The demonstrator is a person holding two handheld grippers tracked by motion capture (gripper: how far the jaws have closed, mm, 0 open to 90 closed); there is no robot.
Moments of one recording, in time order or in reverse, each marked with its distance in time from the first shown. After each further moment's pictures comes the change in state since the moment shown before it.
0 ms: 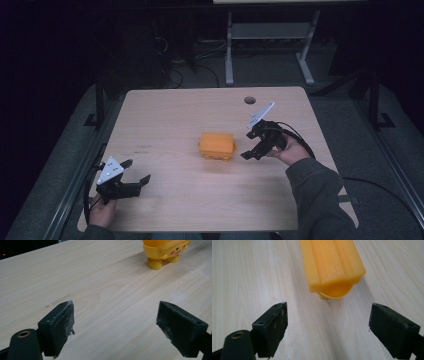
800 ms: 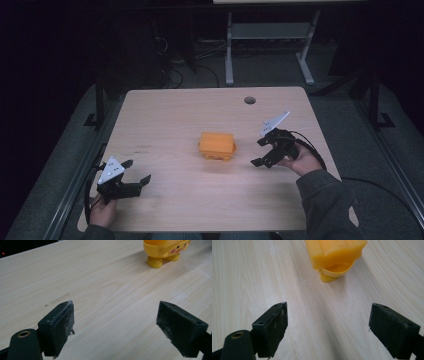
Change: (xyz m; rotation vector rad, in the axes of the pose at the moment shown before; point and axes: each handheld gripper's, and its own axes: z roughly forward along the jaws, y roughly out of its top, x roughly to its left) left arm 0.000 0.000 0.002 0.010 -0.002 -0.001; right arm 0.009 -0.038 -0.012 -0.023 -0.013 0.059
